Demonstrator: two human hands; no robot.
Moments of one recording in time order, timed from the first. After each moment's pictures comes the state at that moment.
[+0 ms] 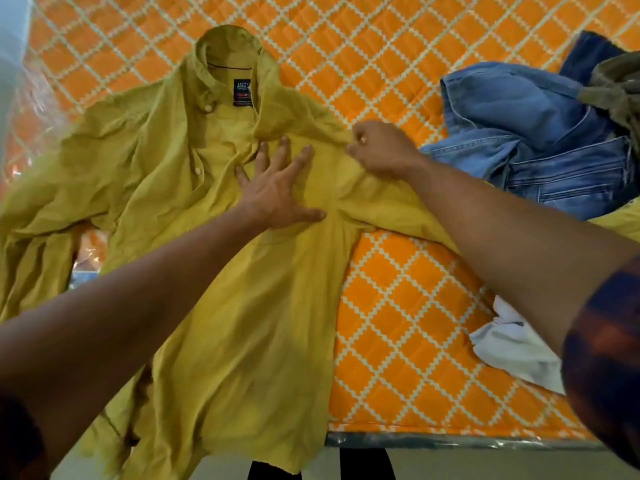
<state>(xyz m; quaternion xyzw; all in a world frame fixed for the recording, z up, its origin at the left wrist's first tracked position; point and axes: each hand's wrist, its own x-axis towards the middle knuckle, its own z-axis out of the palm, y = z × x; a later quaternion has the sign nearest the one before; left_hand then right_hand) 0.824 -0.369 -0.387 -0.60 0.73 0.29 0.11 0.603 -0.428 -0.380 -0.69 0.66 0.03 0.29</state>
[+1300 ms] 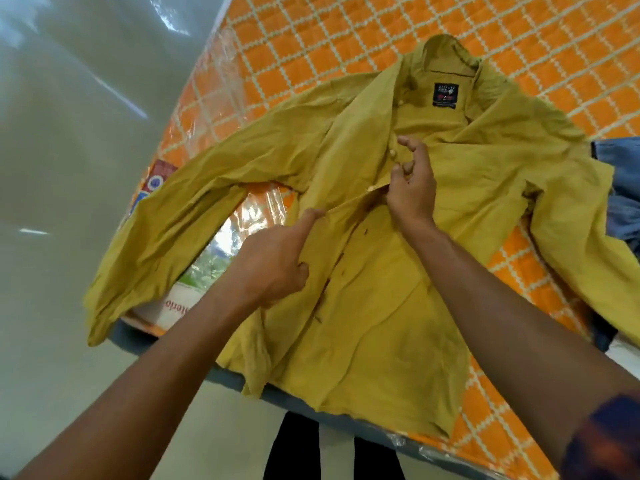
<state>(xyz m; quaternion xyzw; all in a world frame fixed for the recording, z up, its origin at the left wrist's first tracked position) 0.989 -0.227 -0.292 -0.67 0.68 0.28 0.07 0.798 -0.354 -0.377 -0.53 0.68 -0.33 0.39</state>
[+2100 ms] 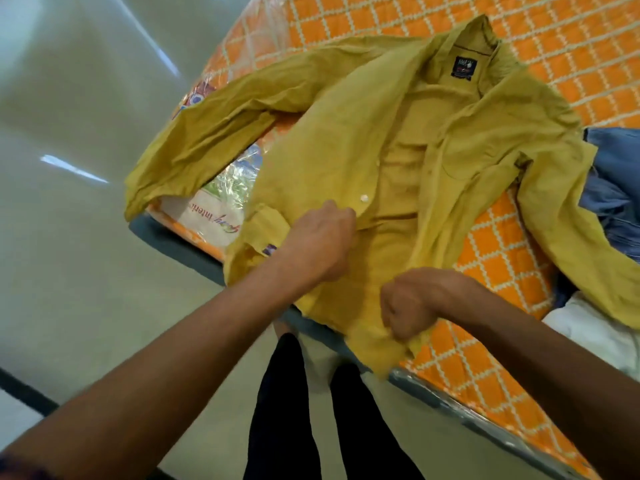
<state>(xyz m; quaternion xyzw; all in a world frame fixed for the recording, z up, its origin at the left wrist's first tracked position) 0.898 -0.137 -0.226 -0.69 0.65 0.30 0.15 0.743 -0.171 -0.244 -0.75 0.13 0.58 0.29</state>
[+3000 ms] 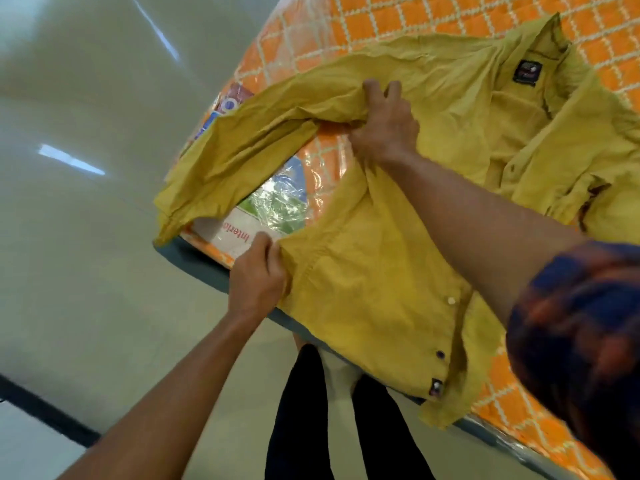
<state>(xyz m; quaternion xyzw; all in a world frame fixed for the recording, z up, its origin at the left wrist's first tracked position) 1.036 -0.048 -0.356 -0.85 0.35 0.29 -0.24 0.936 -0.338 -0.362 -0.80 0.57 0.01 0.17</state>
